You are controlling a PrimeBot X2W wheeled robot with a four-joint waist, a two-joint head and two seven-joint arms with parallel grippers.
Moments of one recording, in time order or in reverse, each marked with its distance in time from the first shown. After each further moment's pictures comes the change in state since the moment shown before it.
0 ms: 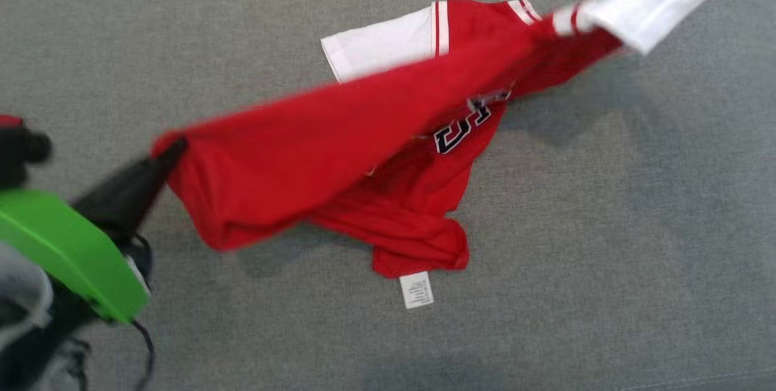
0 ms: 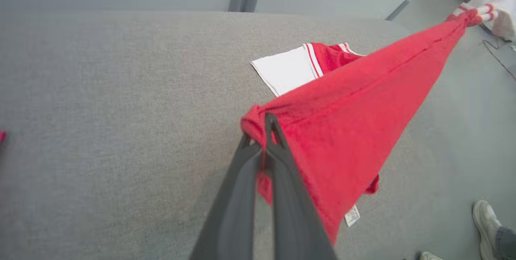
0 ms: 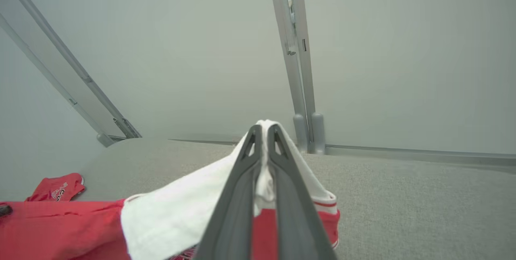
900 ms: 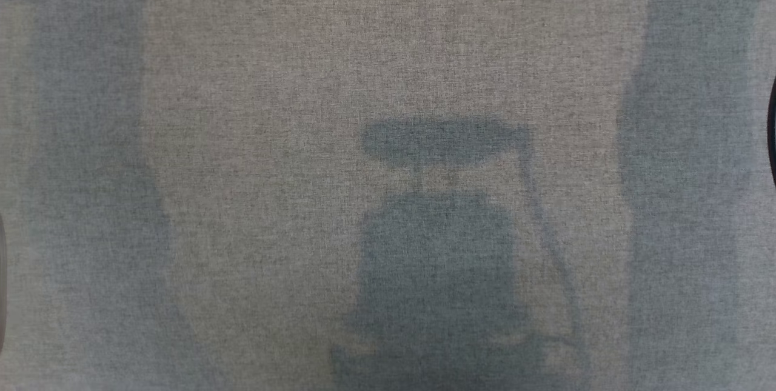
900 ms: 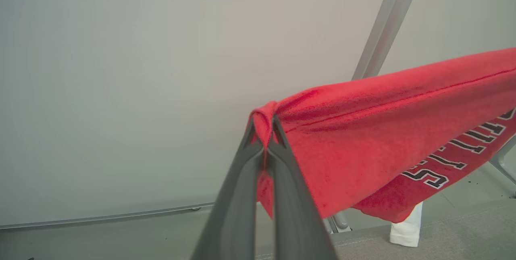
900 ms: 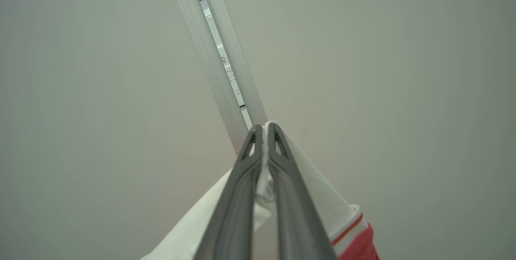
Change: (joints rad) left arm -1.395 -0.109 -0.172 1.105 0.237 -0.130 -0.490; right arm -1.232 0.523 -0.313 0.774 -0.727 0.000 -0.422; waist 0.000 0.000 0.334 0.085
